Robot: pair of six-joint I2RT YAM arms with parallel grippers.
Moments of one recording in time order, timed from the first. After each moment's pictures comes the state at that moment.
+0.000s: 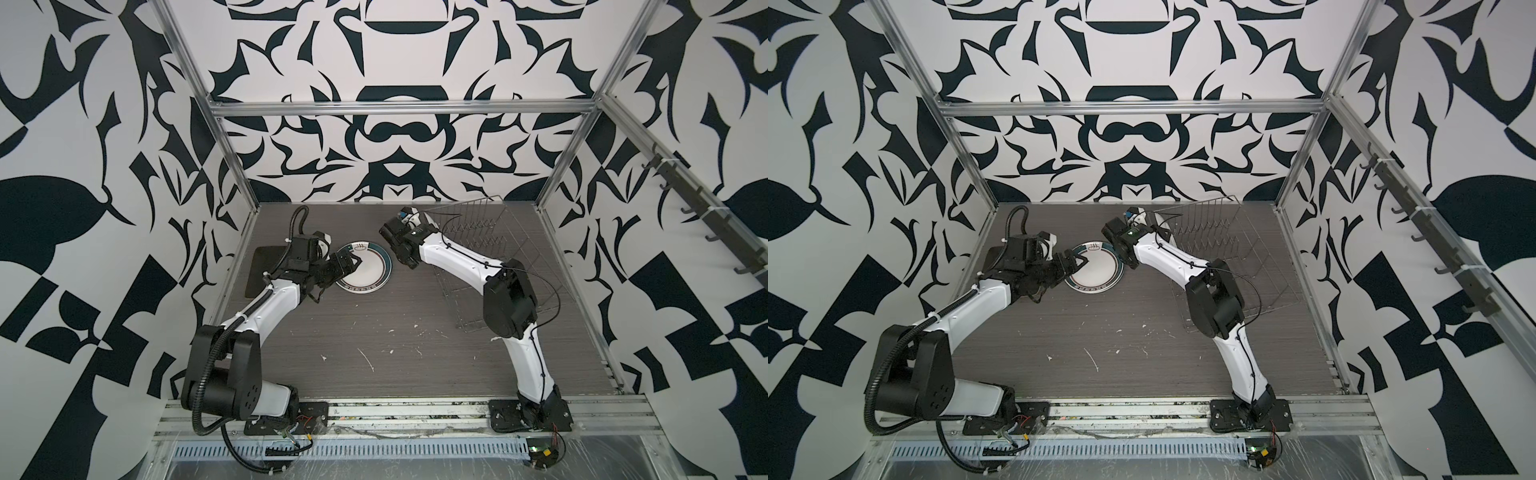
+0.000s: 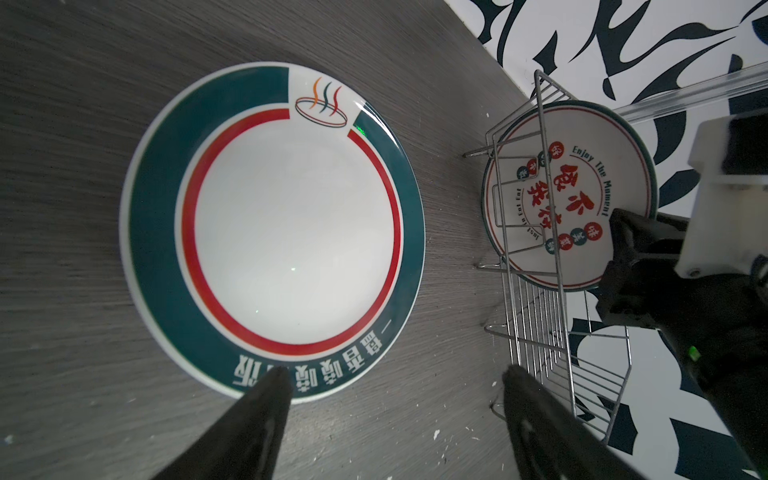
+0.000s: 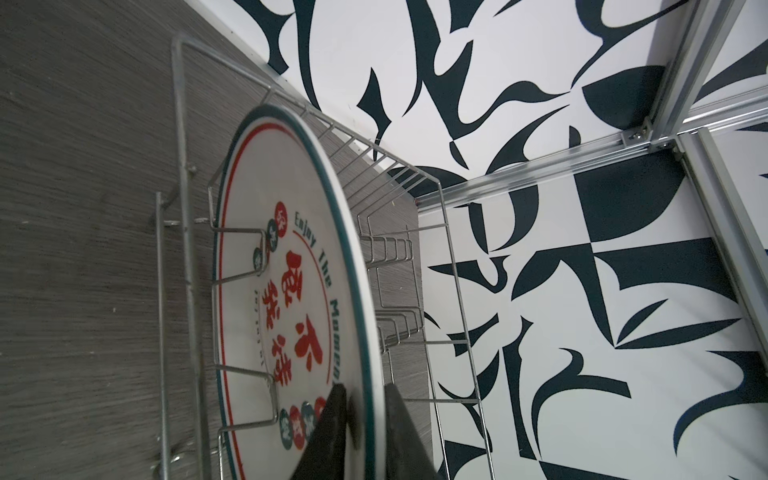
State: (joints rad) left arm -0.21 1.41 0.86 -0.17 0.48 -0.65; right arm 0.72 2.19 1.92 -0.94 1.12 0.13
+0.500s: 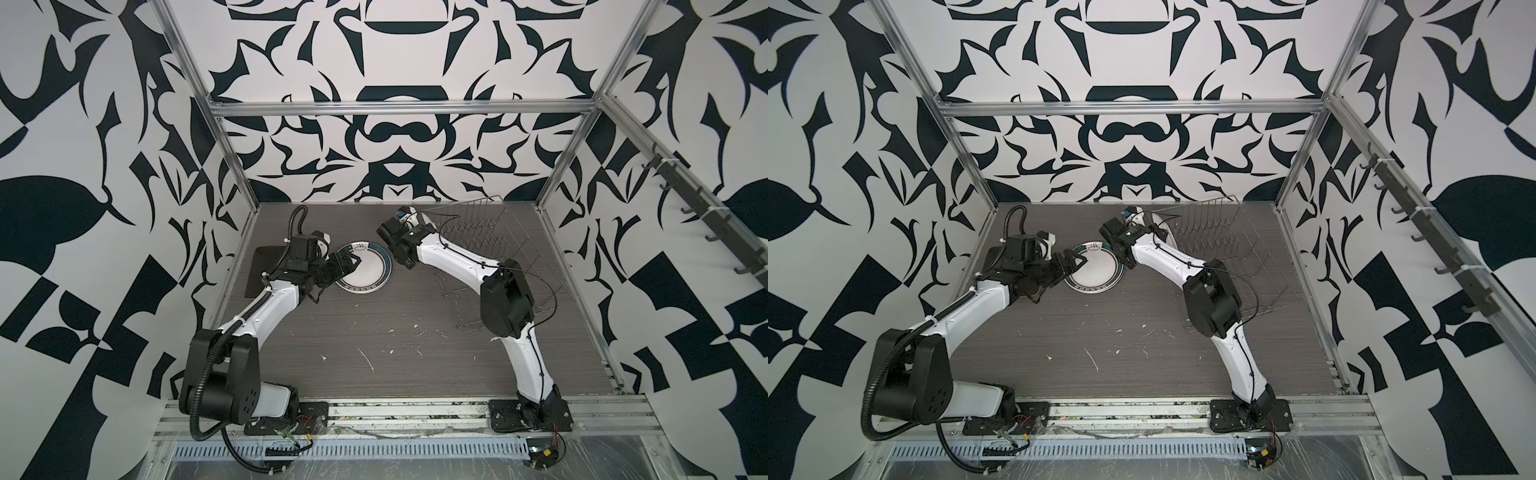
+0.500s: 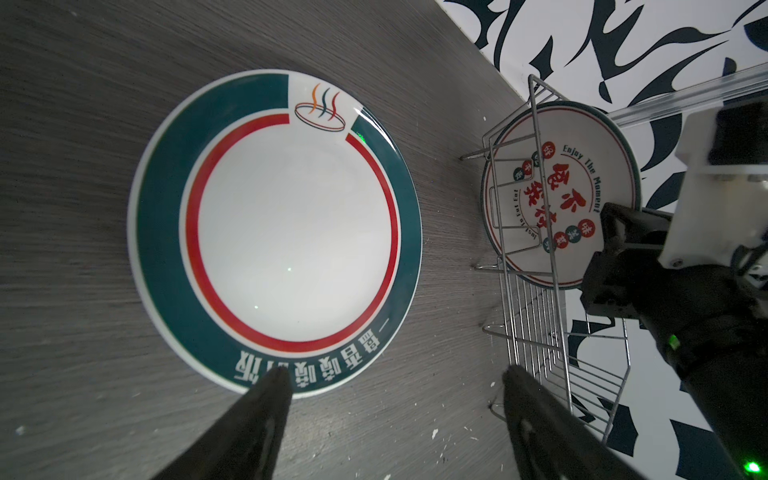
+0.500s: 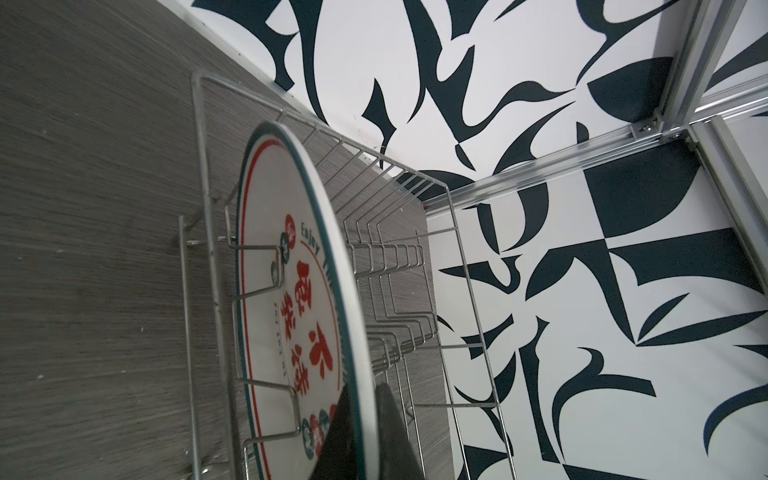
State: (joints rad) left arm -0.21 1.40 0.86 -0.18 0.47 -0.65; right arm 0.73 2.21 1.94 -0.92 1.11 0.17
